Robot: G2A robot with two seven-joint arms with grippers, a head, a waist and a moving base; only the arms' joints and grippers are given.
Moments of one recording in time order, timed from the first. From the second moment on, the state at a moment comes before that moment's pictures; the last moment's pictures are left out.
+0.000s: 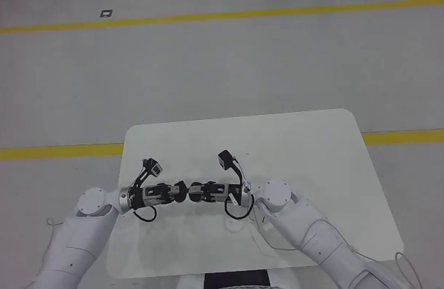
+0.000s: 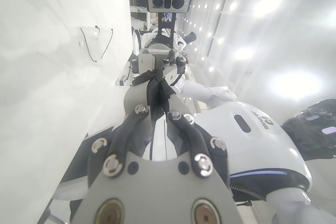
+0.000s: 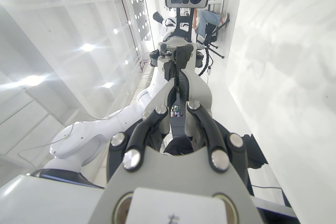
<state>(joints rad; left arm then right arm) 1.36 -0.98 -1.26 -1.24 -0.67 -0.34 -1.37 -1.21 -1.38 0.84 -1.27 0.31 -0.19 0.83</state>
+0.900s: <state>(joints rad) 1.37 -0.97 -1.27 -1.26 -0.68 -0.34 -1.39 -1.26 -1.36 0.91 -1.30 0.33 -0.21 0.76</state>
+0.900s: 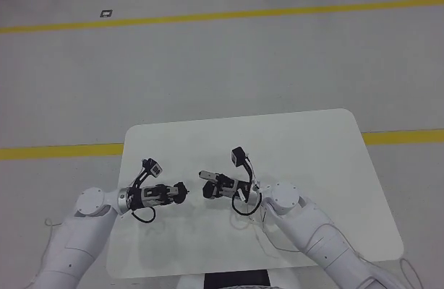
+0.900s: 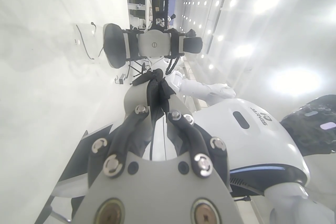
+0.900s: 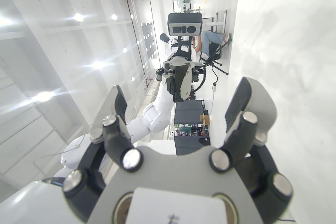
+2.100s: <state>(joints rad) 1.46 -1.13 -1.52 -1.47 -0.41 -0.34 -1.39 -1.26 -1.36 0.91 -1.30 0.33 -0.21 0.76</state>
